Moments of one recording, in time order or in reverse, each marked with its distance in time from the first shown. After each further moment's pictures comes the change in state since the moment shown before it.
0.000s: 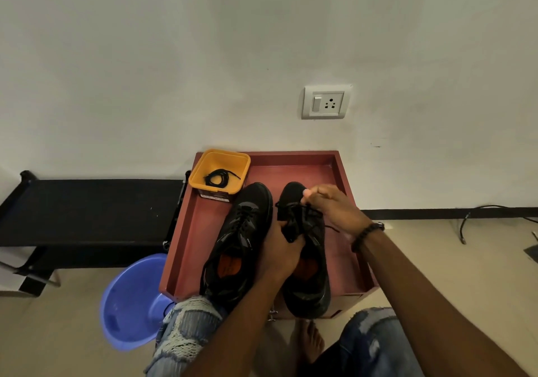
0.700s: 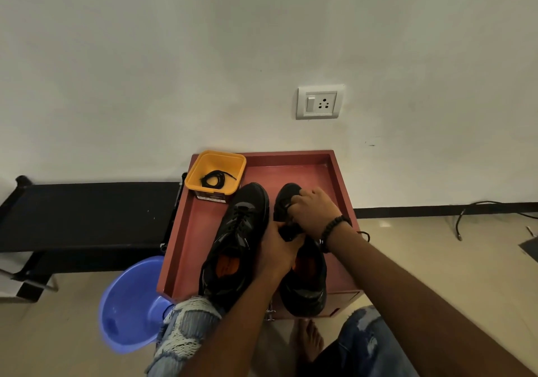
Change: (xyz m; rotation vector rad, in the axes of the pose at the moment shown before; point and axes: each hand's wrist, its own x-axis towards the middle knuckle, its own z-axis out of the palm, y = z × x) left_hand -0.001 0.002 0.003 -0.050 -0.016 -0.004; right_hand 0.013 -0.002 0.026 -1.655 -0.144 -0.385
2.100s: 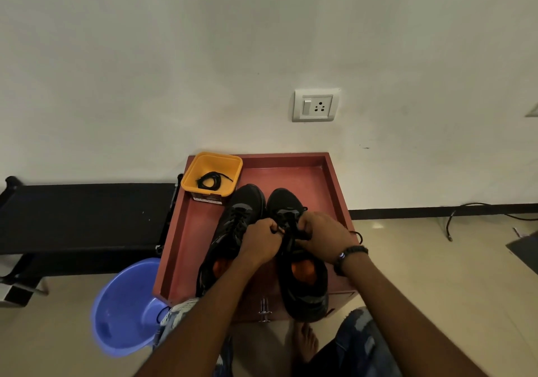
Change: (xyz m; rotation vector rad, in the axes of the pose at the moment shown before) left_hand 0.018 0.021 -0.037 0.498 -0.052 0.076; right_hand -0.043 -0.009 0.017 0.734 -0.060 0.412
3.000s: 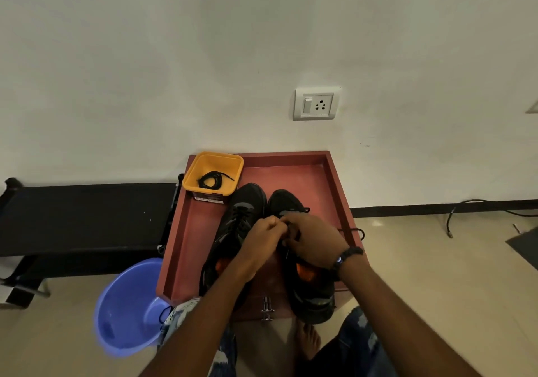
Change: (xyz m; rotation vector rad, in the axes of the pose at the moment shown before) left_hand -0.030 0.008 -0.018 -0.480 -0.141 0.055; right_hand -0.012 -0.029 -0.006 0.142 -0.032 -0.176
